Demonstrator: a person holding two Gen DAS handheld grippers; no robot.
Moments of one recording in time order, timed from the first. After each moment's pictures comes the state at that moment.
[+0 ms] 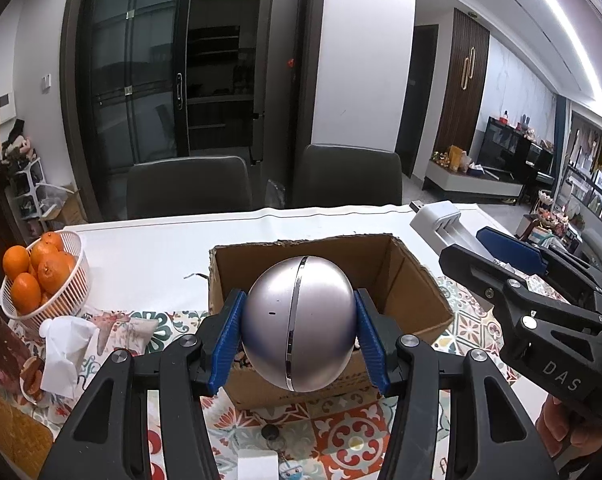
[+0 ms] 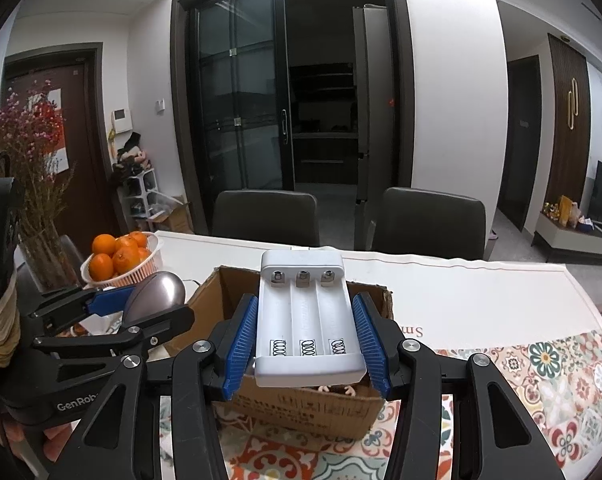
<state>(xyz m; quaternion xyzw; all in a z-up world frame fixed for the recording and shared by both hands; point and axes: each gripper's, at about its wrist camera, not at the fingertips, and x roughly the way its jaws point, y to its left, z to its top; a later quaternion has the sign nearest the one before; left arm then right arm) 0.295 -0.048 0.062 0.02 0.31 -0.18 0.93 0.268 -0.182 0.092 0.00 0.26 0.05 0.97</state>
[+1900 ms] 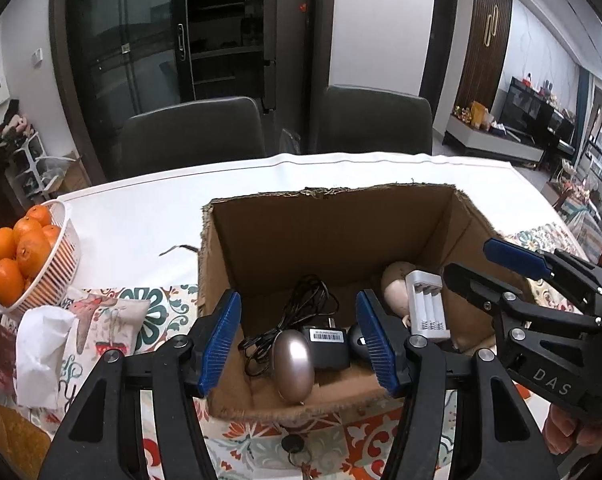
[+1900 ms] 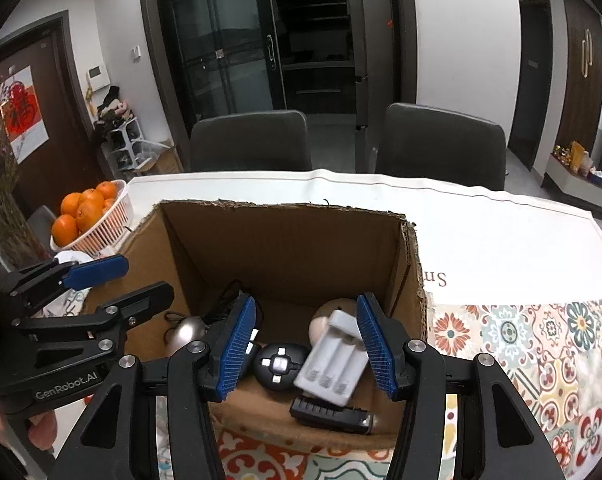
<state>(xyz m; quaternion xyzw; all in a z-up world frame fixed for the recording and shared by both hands) 0.357 -0.061 0.006 0.05 0.40 -0.16 0.90 0.342 -0.200 0.012 0.03 0.38 0.05 0.92</state>
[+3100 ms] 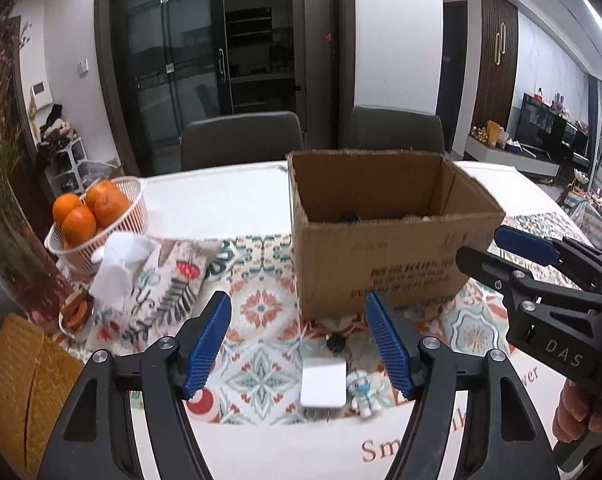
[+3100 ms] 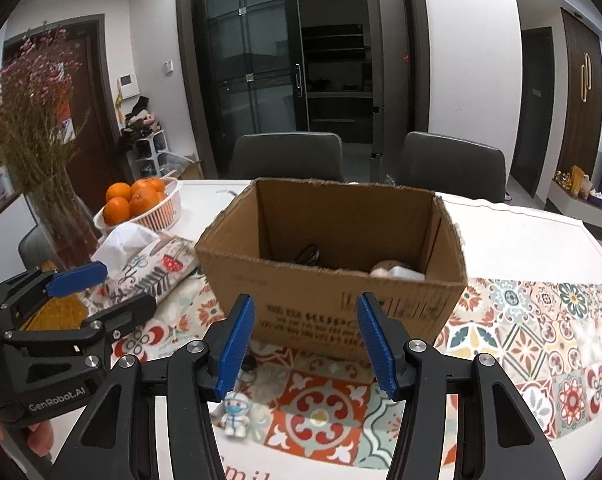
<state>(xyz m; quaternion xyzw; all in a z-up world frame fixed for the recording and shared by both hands) 0.223 0.010 0.002 0.05 0.35 -0.11 0.93 0.232 -0.136 0.023 0.01 0.32 0.07 0.94</state>
